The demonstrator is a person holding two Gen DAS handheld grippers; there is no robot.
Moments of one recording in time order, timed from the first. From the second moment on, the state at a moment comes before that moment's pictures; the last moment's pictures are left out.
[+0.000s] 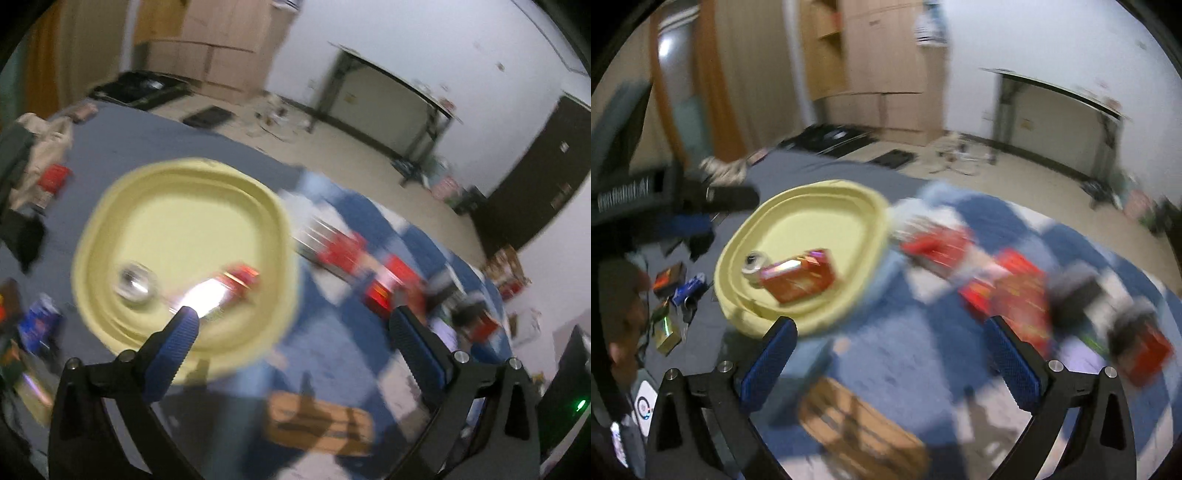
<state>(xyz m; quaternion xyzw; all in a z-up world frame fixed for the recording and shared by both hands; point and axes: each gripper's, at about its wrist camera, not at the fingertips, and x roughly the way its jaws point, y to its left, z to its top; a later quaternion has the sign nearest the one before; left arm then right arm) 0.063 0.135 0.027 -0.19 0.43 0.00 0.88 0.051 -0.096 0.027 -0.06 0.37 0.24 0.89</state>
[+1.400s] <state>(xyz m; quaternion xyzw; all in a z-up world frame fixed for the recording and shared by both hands) 0.240 0.056 -0.053 0.13 0.49 -0.12 0.85 0.132 -0.282 -0.043 0.10 0.45 0.01 0.89</state>
